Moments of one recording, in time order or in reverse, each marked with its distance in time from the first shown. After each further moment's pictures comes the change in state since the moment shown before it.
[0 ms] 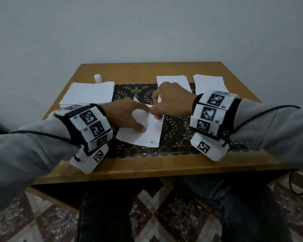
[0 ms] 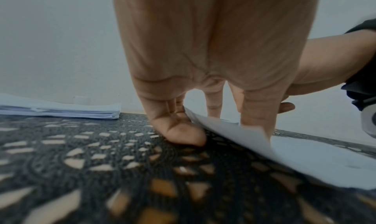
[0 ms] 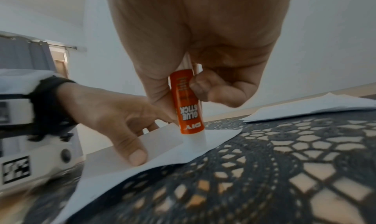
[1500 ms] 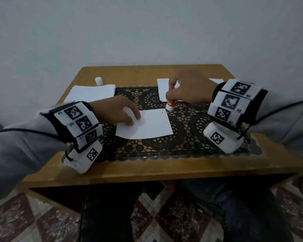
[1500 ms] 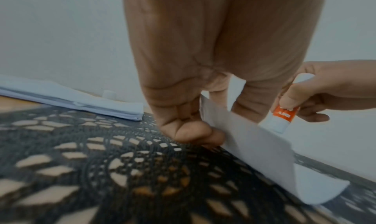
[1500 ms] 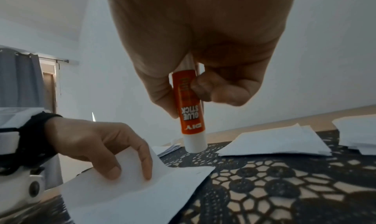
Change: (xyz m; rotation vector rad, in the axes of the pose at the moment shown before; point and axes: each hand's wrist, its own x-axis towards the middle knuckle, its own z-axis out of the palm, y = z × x) left_hand -0.005 -0.021 -0.011 -0.234 0.056 0.035; right_hand 0.003 0.024 -0.036 -0.095 0.159 0.031
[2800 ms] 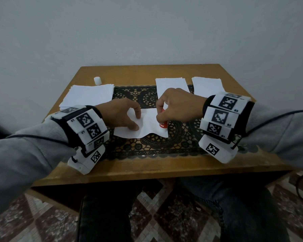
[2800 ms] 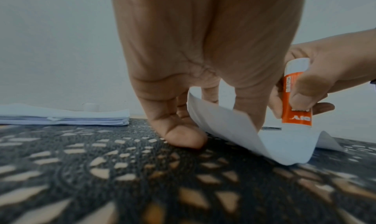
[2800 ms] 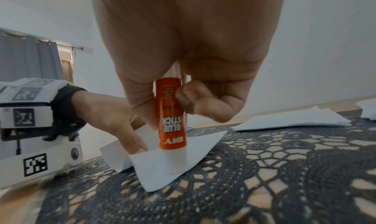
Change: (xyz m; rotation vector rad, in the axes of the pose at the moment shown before) left_hand 0.004 0.010 0.012 0.145 0.064 0.015; right_hand -0.021 -0.014 0.020 0.078 -0.288 -0.083
